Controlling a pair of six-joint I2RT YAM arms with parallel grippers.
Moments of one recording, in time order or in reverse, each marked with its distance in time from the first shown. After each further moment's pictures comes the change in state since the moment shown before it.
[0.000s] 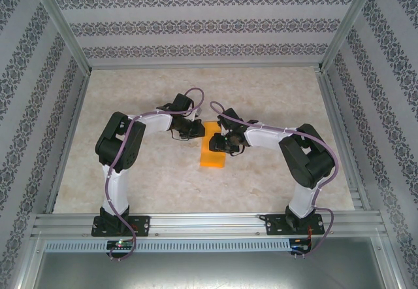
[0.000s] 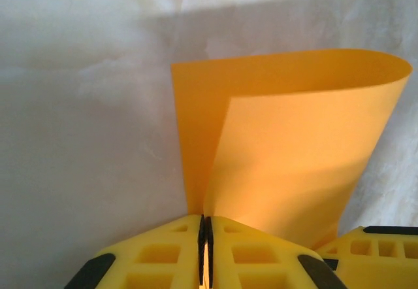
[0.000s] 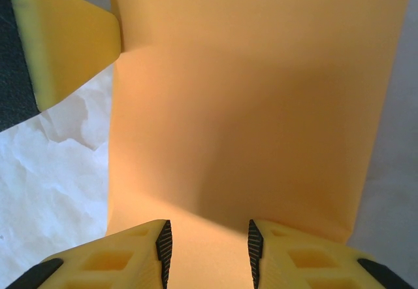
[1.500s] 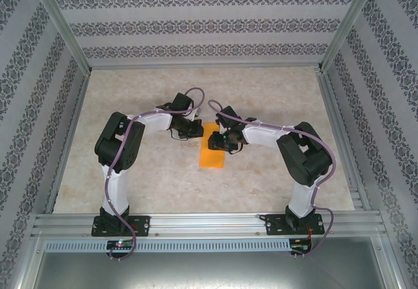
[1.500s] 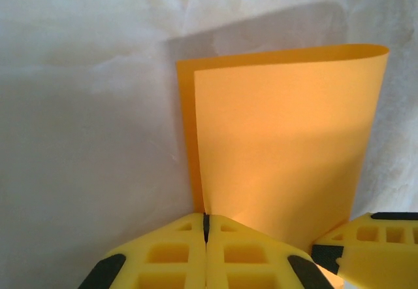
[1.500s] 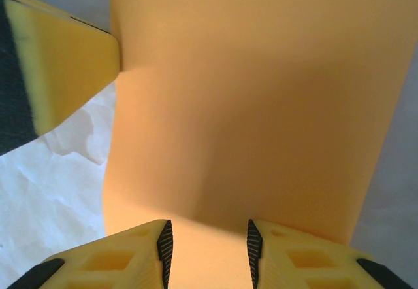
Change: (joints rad) left arm 0.001 -0.007 0.012 -0.040 -0.025 0.039; right arm -0.001 0.034 0.044 -0.020 0.003 -0.020
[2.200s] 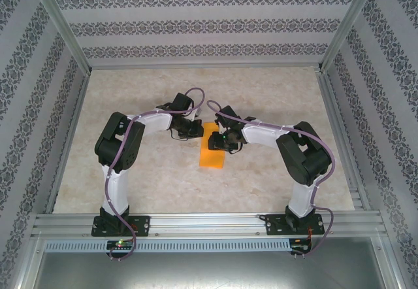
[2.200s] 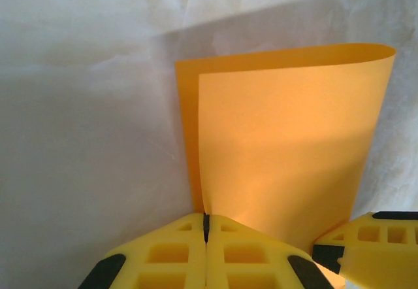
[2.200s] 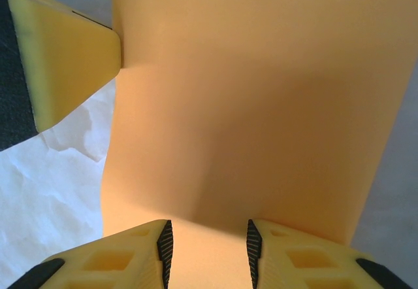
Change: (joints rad) left arm 0.000 0.000 0.000 -0.002 -0.002 0.005; right arm 0.001 0.003 0.015 -0.025 0.003 -0.027
